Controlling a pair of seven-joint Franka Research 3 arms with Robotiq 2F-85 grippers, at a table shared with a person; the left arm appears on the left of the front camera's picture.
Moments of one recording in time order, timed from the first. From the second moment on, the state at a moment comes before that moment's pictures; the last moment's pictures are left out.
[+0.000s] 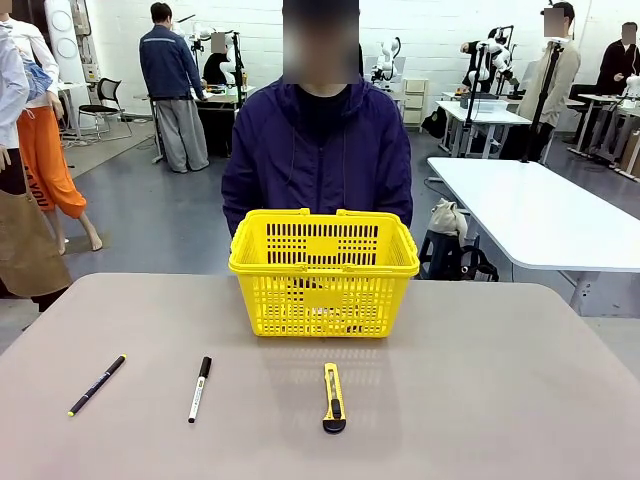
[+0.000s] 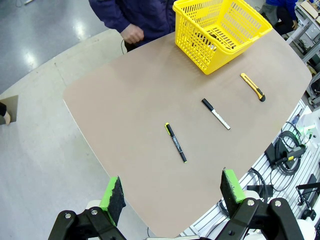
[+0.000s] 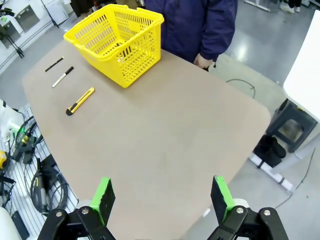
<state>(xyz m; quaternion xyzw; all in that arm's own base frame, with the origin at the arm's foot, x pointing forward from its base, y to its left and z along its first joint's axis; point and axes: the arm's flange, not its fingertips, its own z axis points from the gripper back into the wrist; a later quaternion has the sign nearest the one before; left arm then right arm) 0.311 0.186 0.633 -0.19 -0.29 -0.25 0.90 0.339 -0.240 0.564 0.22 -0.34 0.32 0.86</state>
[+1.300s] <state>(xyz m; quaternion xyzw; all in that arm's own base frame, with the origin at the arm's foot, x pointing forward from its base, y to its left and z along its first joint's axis) 0.311 0.186 0.633 -0.19 -0.29 -0.25 0.90 0.338 -0.240 0.565 0.22 -0.34 0.32 0.86</state>
